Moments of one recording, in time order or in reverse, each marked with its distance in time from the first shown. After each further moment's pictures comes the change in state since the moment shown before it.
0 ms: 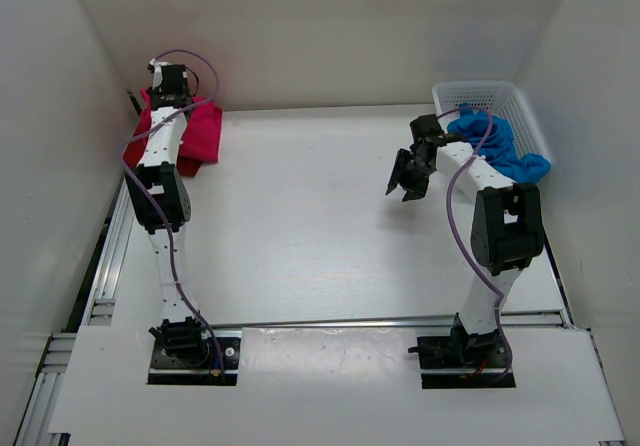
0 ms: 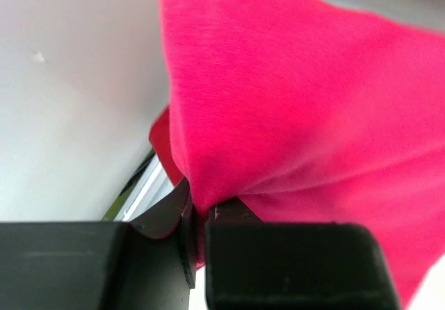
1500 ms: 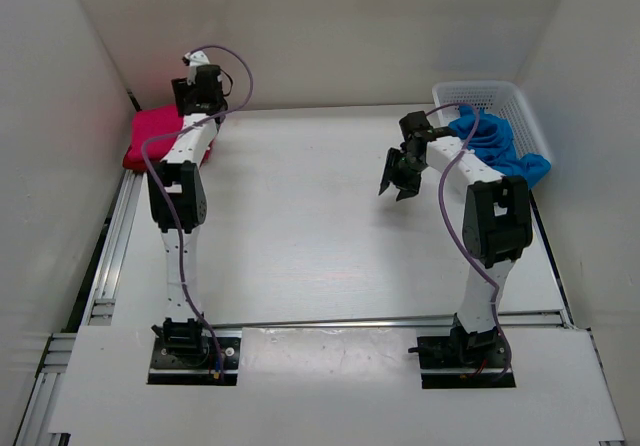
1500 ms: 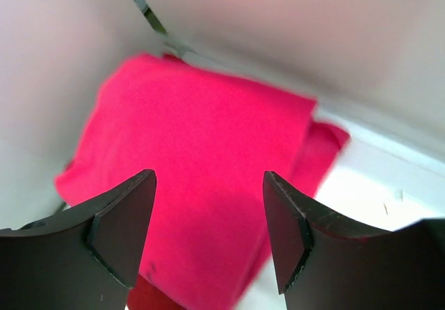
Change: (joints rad) left arm -0.142 -0.008 -0.109 0.393 -0.024 0.003; right arm 0.039 0.080 0.099 -0.062 -0.007 -0.026
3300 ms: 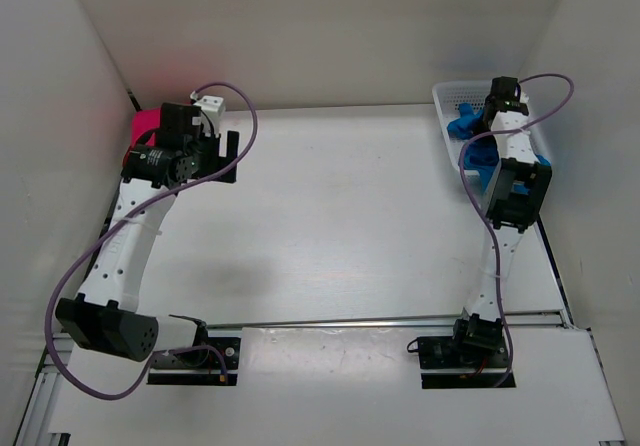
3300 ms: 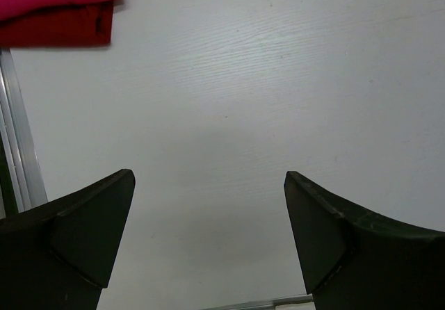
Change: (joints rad) left arm -0.170 -1.098 -0.674 -0.778 0.644 -0.003; right arm -0.454 0.504 0.719 0.118 0.340 -0.034
